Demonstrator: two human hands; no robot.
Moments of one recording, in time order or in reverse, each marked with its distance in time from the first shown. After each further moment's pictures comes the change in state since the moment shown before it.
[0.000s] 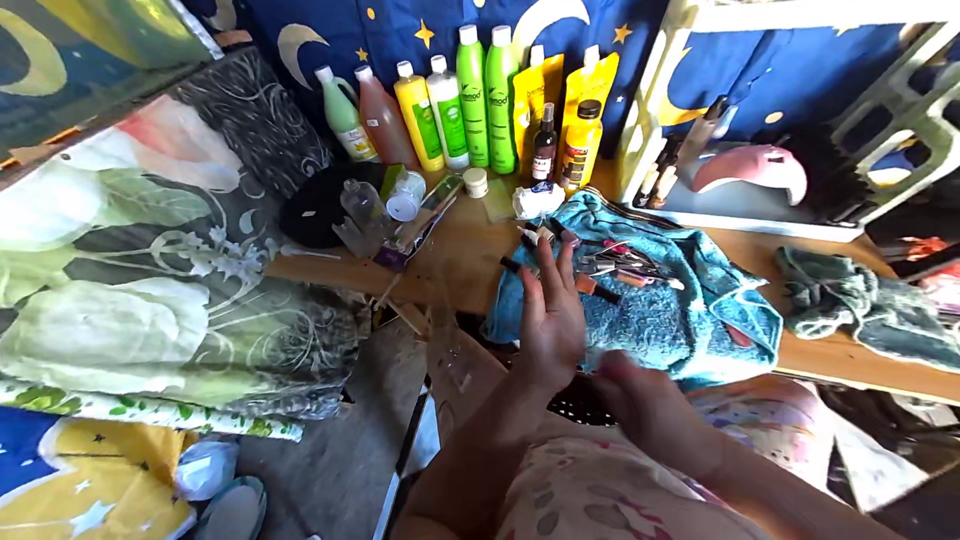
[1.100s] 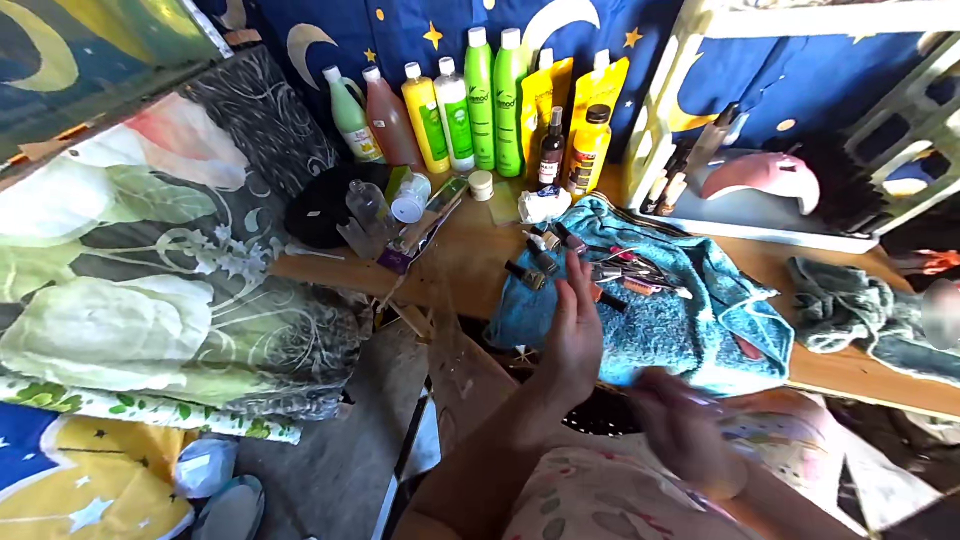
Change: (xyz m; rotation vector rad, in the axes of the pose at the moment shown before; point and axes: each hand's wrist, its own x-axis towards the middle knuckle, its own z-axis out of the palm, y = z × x) left_hand -0.003 -0.014 0.007 0.050 -0.004 -0.102; right_hand -0.018 0.013 -0.009 0.117 0.085 -0.002
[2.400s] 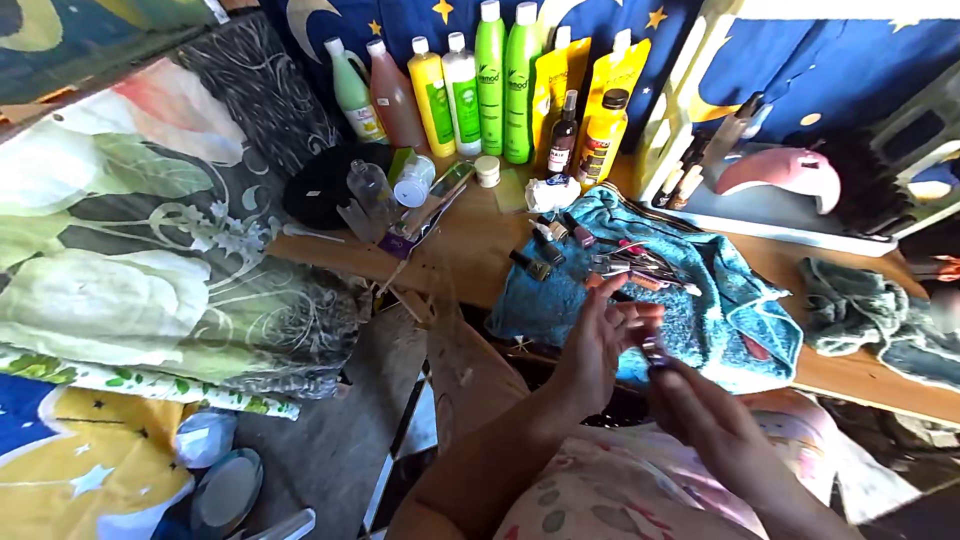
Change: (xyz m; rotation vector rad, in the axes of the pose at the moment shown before) left_hand -0.006 -0.015 0.008 0.032 0.095 -0.177; right_hand 0.012 -0.014 -0.018 0.252 -0.141 0.429
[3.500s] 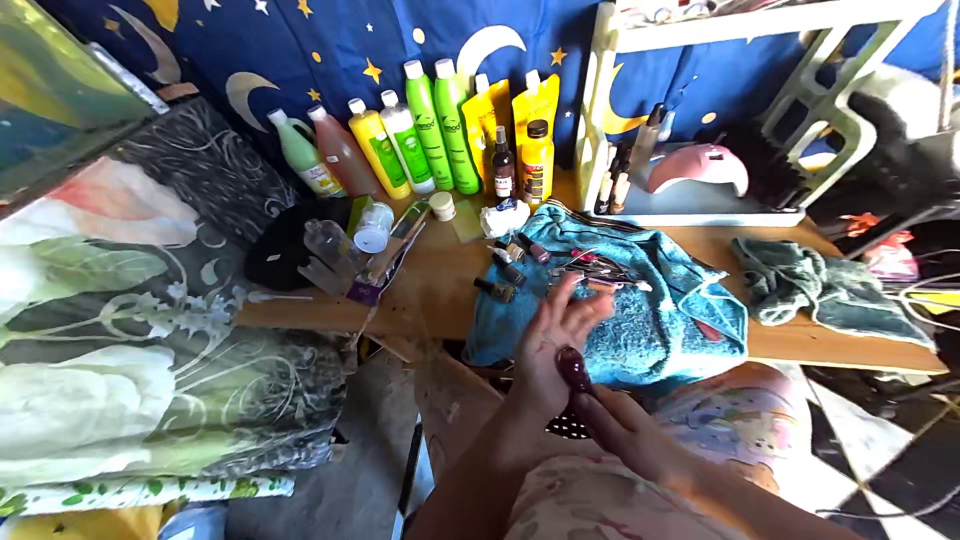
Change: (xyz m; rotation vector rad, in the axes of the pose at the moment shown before) left_hand 0.006 0.006 -0.014 -0.110 -0.205 0.053; right_hand -0.003 0.028 0.027 0.217 -0.198 0.148
